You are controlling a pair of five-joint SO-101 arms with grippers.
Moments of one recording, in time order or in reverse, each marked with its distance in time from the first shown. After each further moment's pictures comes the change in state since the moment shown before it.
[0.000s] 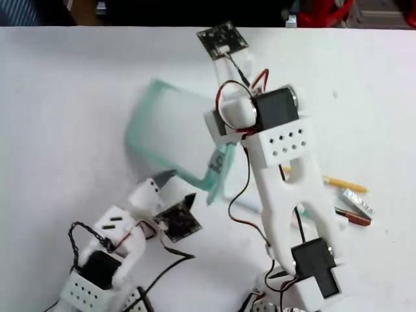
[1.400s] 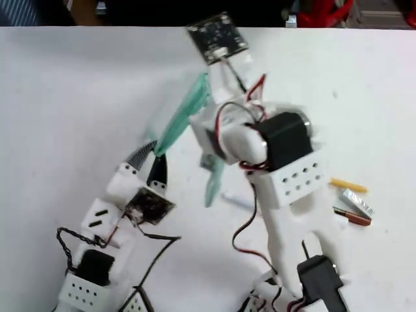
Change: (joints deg) left arm -9.1 0.1 -1.6 -15.5 13.6; right arm -4.5 -7.9 -3.5 0.0 -2.0
